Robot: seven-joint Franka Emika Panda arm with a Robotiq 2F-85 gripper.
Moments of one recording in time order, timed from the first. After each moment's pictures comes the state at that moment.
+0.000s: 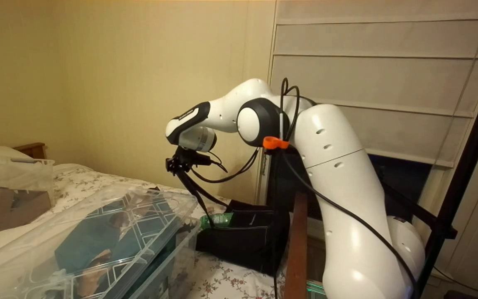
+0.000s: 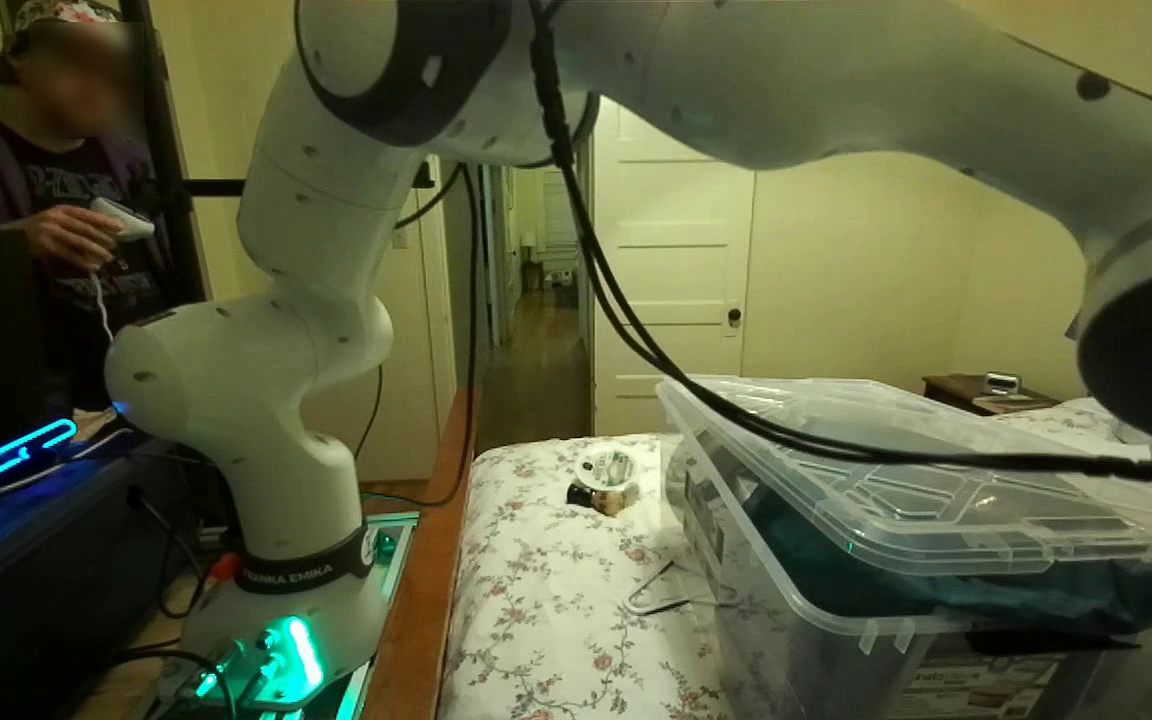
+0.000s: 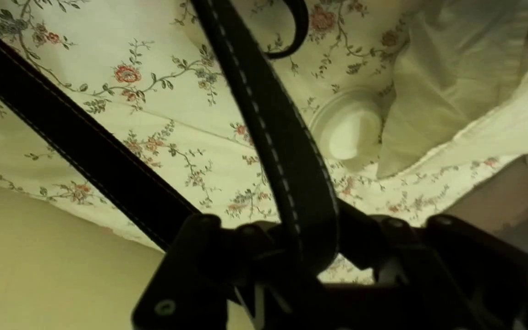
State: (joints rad) arm -0.54 0.60 -0.06 -1.51 0.44 2.53 -0.27
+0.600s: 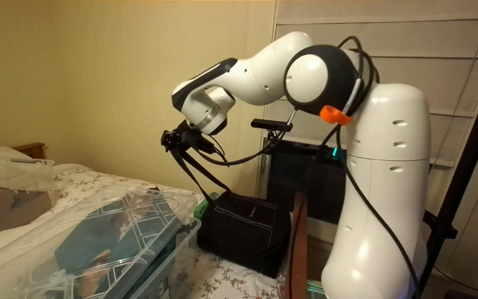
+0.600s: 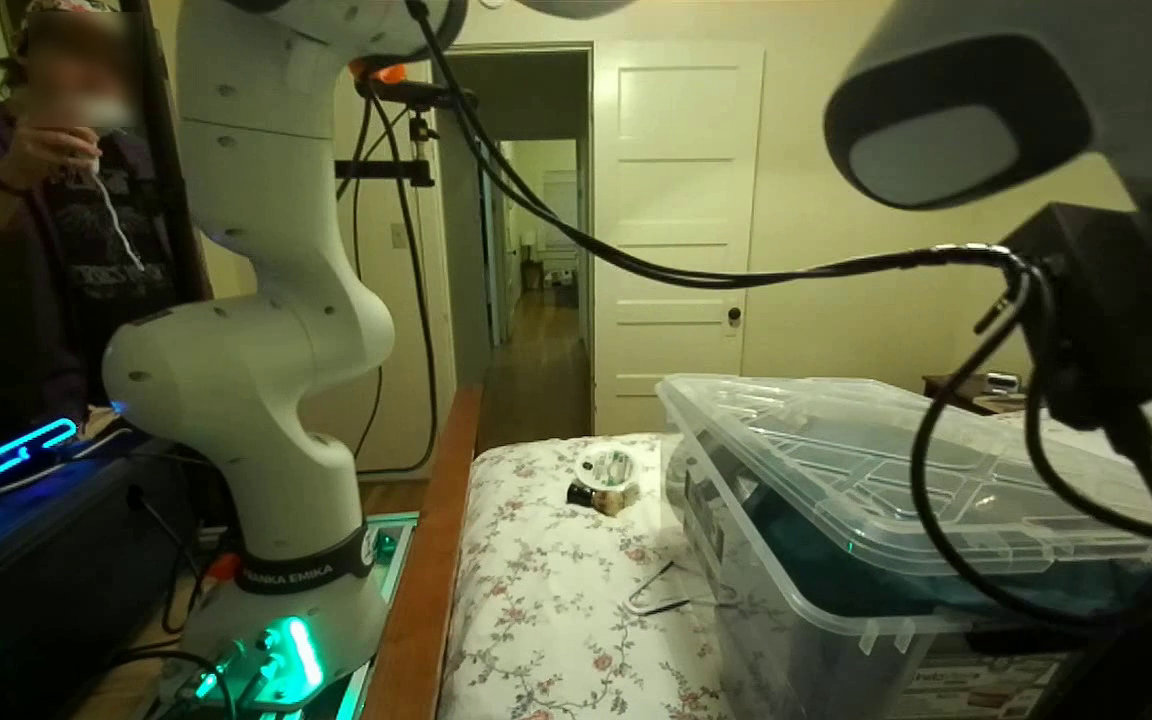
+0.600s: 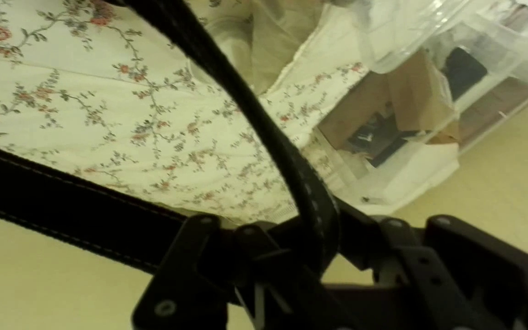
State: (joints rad) arm -0.58 0.17 0.07 -1.92 0.89 2.69 -0.53
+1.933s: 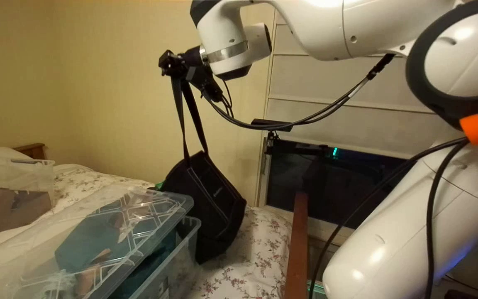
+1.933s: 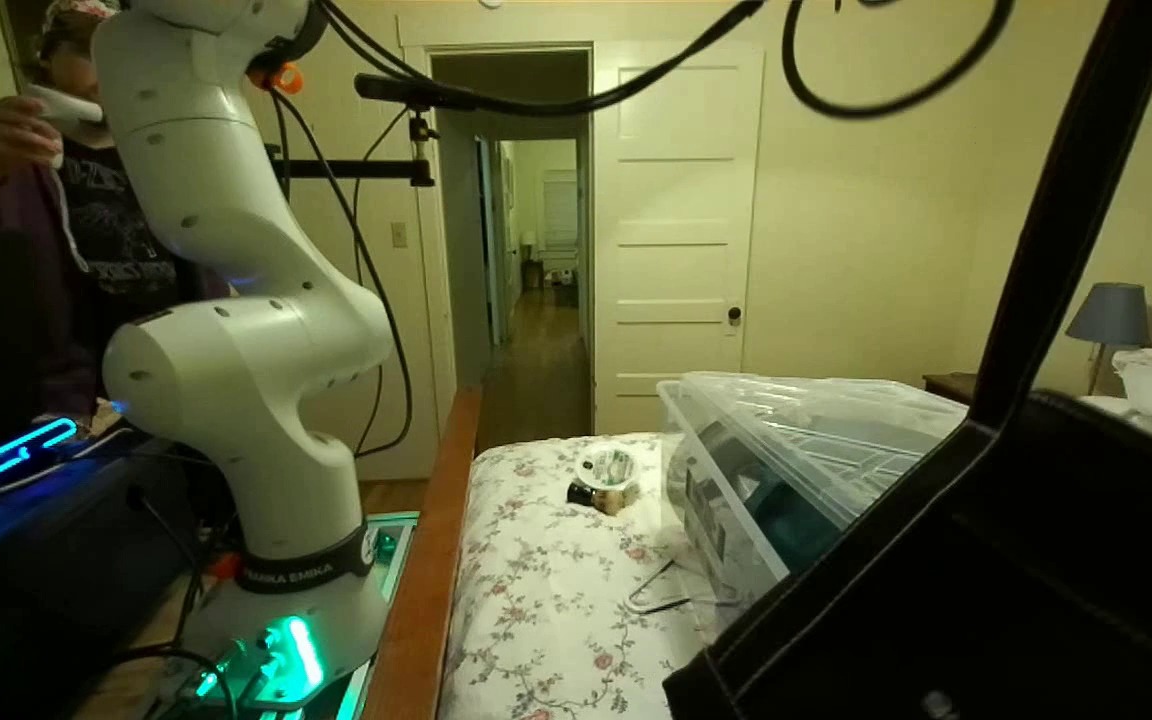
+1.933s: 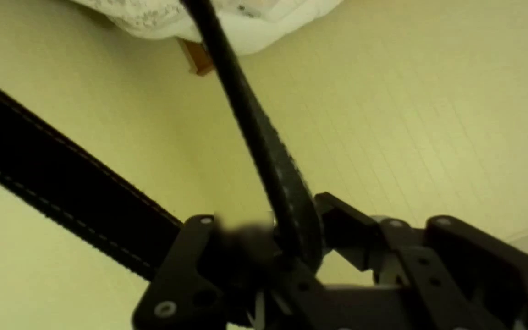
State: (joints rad) arm -0.57 -0.33 0.16 -2.04 1.22 2.83 -0.76
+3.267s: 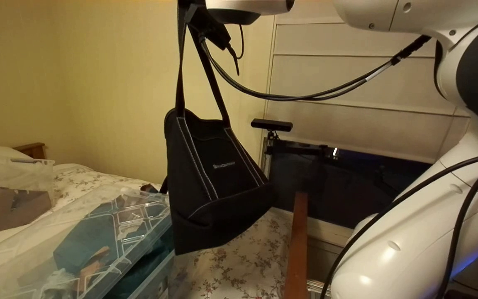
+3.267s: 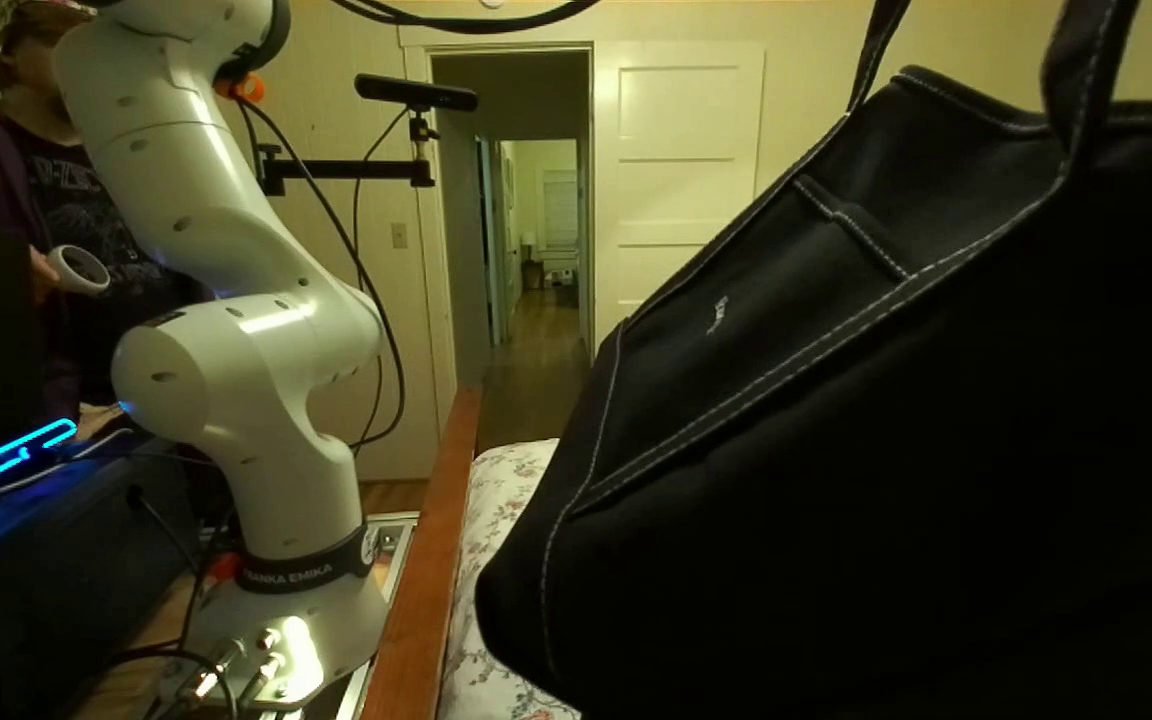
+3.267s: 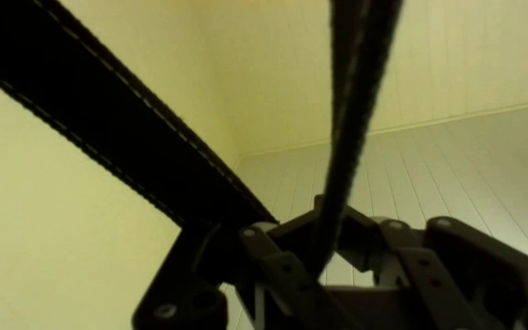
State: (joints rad) arm -0.40 -0.42 0.16 -1.87 1.34 3.21 -1.02
